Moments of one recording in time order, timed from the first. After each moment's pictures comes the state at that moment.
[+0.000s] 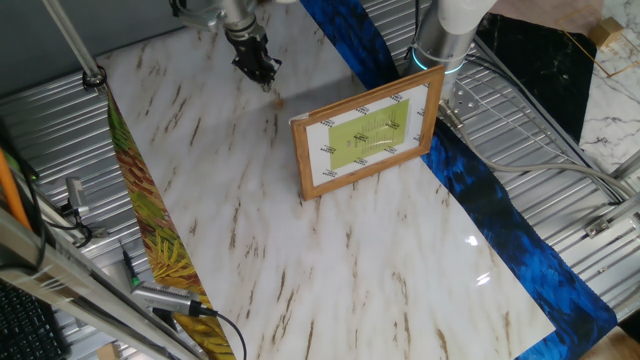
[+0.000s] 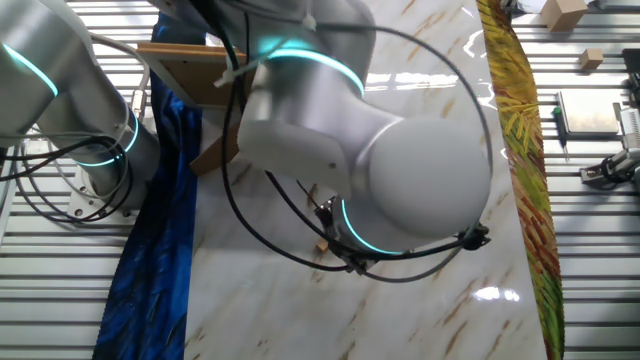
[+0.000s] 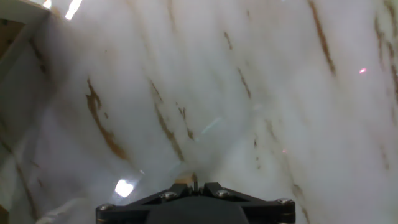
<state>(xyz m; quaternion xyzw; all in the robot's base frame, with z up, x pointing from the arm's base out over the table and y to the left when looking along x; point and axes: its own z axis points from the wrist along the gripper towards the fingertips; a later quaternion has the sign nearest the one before) 0.385 -0.166 0.068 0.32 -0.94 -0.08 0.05</state>
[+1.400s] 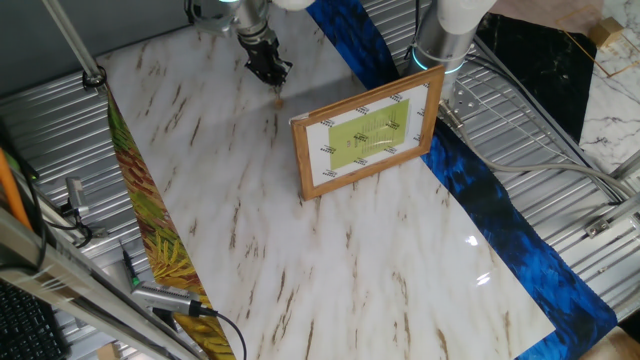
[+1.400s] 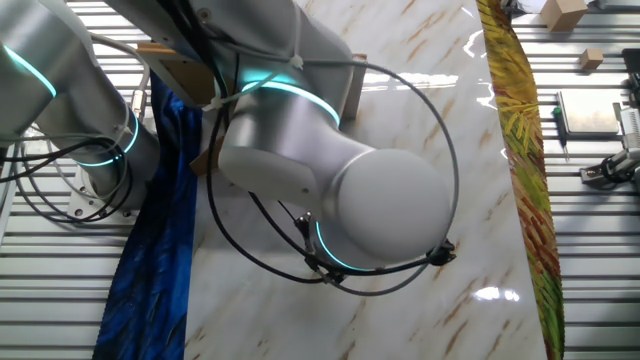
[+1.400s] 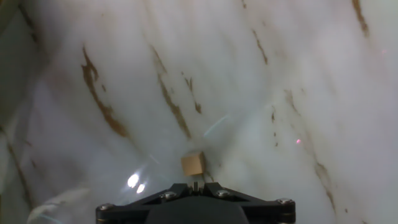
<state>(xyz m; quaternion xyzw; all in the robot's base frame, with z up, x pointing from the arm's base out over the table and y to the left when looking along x) 0.354 -0.171 0.043 0.32 -0.94 -0.08 0.06</state>
